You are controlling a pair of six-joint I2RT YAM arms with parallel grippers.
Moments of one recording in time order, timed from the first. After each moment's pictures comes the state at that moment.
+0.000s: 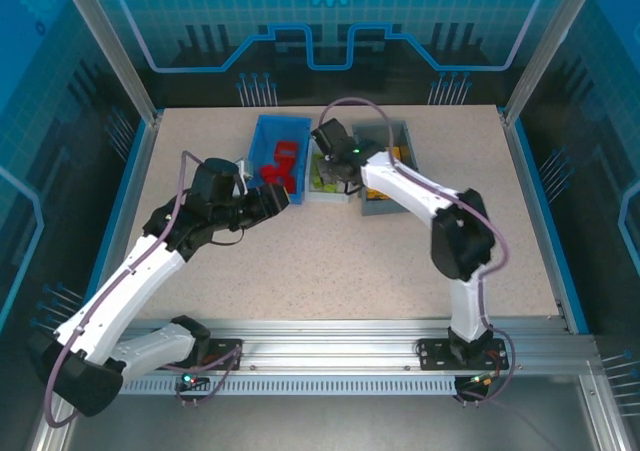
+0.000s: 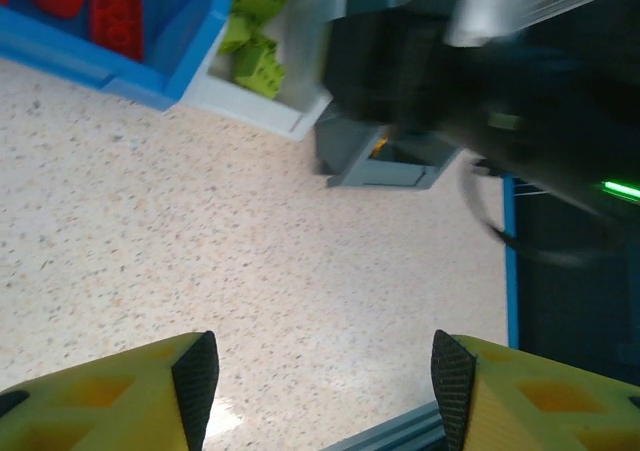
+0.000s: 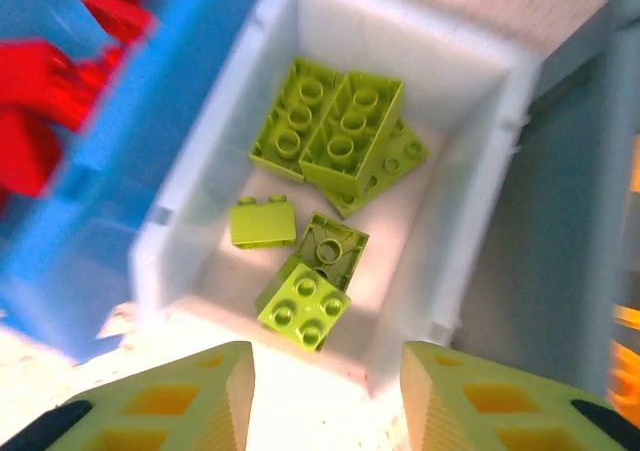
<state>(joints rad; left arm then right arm) -0.44 1.06 1.06 -0.70 0.22 -0.87 0.66 1.96 1.72 -0.69 0.27 0.25</state>
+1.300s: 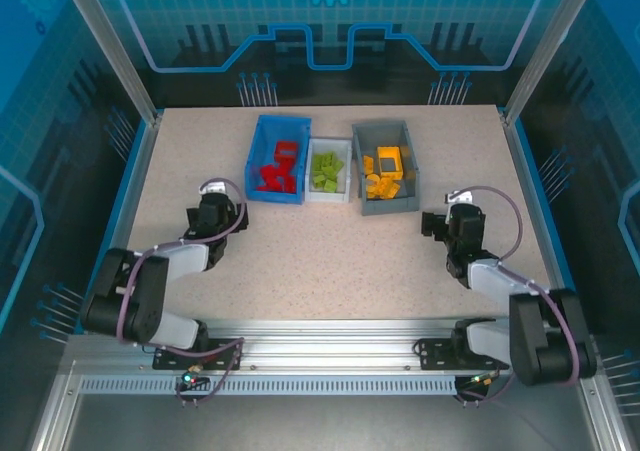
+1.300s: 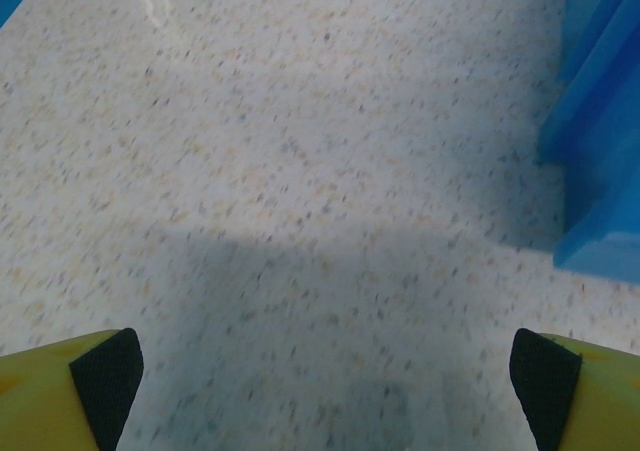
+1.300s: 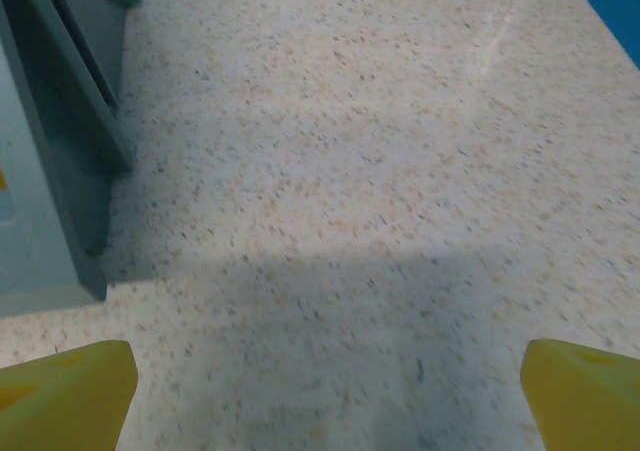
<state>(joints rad) -0.12 1.46 0.46 0.37 -0.35 -0.14 0.07 1.24 0.34 0.34 0.22 0.04</state>
